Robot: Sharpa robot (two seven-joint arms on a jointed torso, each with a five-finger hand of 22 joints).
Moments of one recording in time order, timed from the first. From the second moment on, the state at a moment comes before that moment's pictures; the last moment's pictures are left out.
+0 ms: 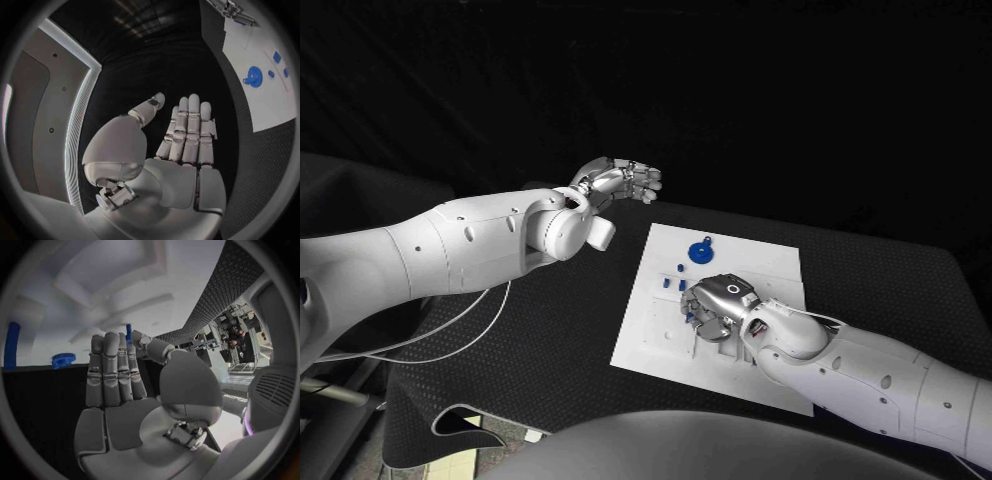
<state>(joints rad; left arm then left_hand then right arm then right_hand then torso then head) 1.17 -0.69 -0.09 1.24 -0.08 -0.19 0.32 1.06 -0.07 0.55 -0.26 0.06 0.81 0.18 0.31 0.51 1.17 0.13 0.09 0.20 0.95 0.09 0.56 0.44 0.04 0.70 -0.01 0.58 1.20 0.85 -0.55 -0.08 1.28 -1.86 -0.44 -0.04 1.13 -0.17 0.91 -0.27 0.05 1.05 0.10 0.39 0.47 1.33 0.05 0.16 0.20 1.28 -0.05 0.69 0.84 0.25 1.08 0.08 0.48 1.31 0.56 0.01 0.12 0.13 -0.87</state>
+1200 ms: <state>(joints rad) 1.17 -0.69 -0.09 1.24 -0.08 -0.19 0.32 1.06 -0.07 0.55 -0.26 0.06 0.80 0.19 0.31 0.51 1.17 0.13 0.09 0.20 0.95 0.09 0.55 0.44 0.04 0.70 -0.01 0.58 1.20 0.85 -0.55 -0.08 1.28 -1.86 -0.43 -0.04 1.13 -0.17 0.91 -0.27 0.05 1.05 0.10 0.39 0.47 1.33 0.05 0.16 0.20 1.28 -0.05 0.69 0.84 0.25 1.08 0.08 0.48 1.31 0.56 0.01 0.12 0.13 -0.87</state>
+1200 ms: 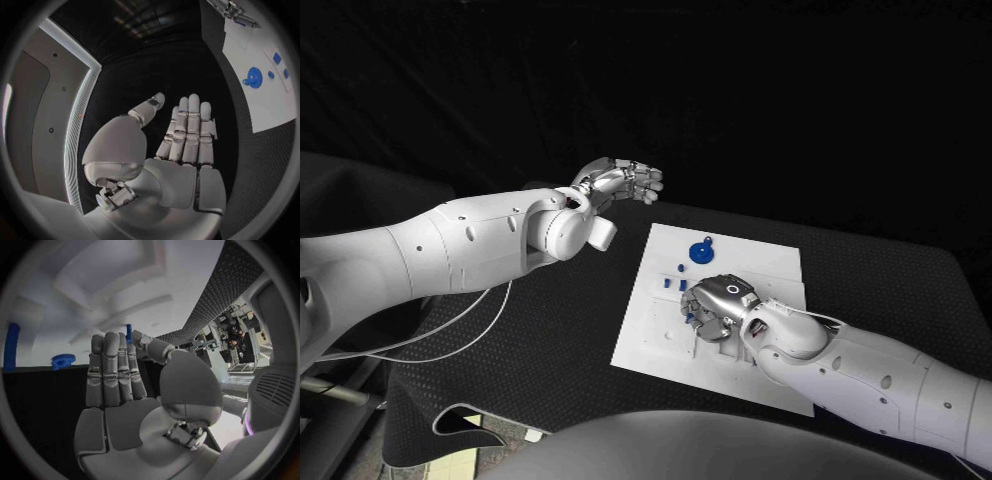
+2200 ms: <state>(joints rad) 1.17 -0.69 -0.09 1.24 -0.08 -0.19 0.32 1.06 -0.07 0.55 -0.26 0.06 0.80 0.19 0.31 0.51 1.17 0.13 0.09 0.20 0.95 0.09 0.55 0.45 0.04 0.70 -0.01 0.58 1.20 0.86 -0.52 -0.10 1.27 -1.90 -0.38 -0.08 1.13 -0.17 0.91 -0.28 0.05 1.04 0.10 0.39 0.47 1.33 0.05 0.15 0.21 1.28 -0.05 0.69 0.84 0.25 1.08 0.08 0.48 1.31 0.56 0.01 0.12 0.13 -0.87</state>
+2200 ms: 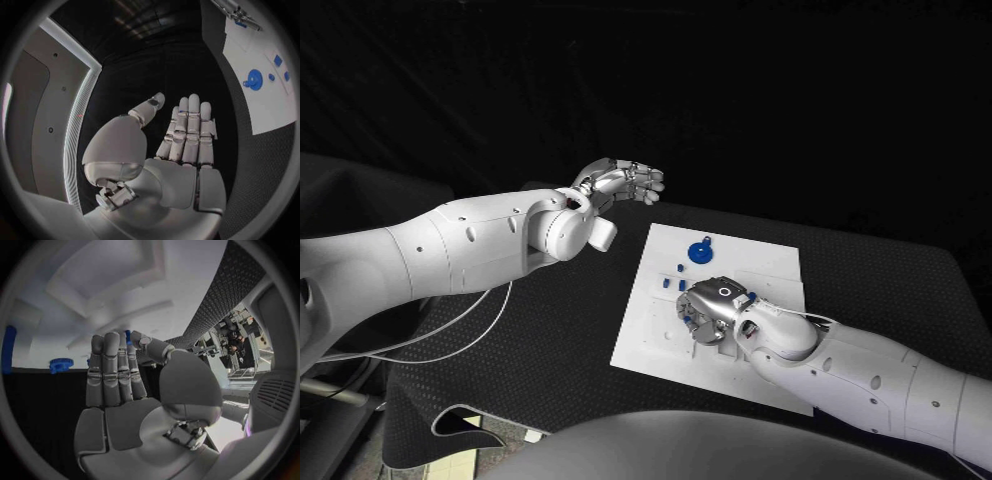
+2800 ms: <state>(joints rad) 1.17 -0.69 -0.09 1.24 -0.08 -0.18 0.31 1.06 -0.07 0.55 -0.26 0.06 0.80 0.19 0.31 0.51 1.17 0.13 0.09 0.20 0.95 0.09 0.55 0.45 0.04 0.70 -0.01 0.58 1.20 0.85 -0.56 -0.11 1.31 -1.87 -0.40 -0.07 1.07 -0.28 0.82 -0.26 0.09 0.93 0.16 0.31 0.43 1.20 0.10 0.06 0.17 1.26 -0.02 0.68 0.85 0.25 1.06 0.09 0.50 1.31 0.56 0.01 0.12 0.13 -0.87</state>
